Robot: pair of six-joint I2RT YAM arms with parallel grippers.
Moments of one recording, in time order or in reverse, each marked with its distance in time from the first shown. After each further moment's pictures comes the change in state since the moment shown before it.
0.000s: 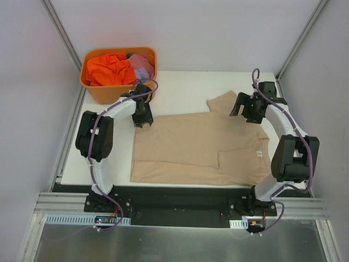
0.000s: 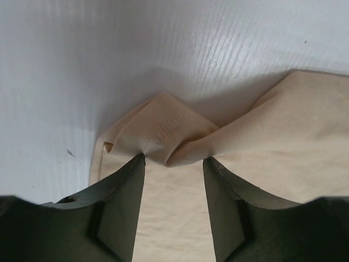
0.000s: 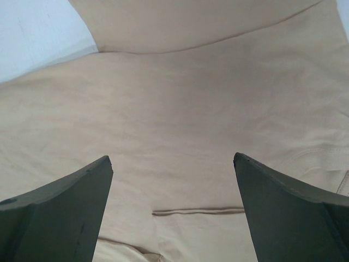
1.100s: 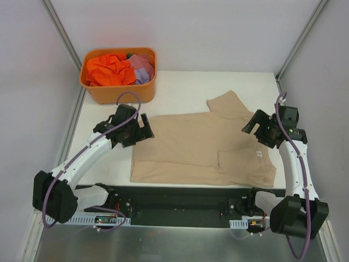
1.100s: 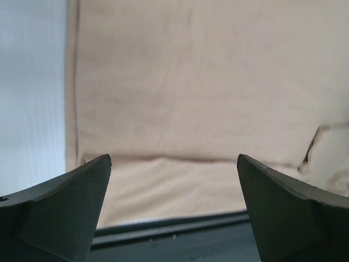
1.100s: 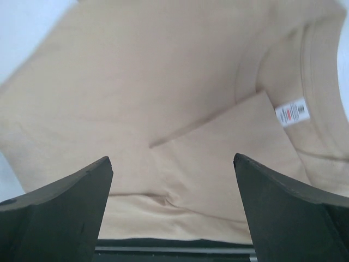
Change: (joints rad) left arm -0.132 -0.797 -0.534 -0.014 0.113 -0.175; right arm -0.136 -0.592 -0.368 -0.172 0.004 0.133
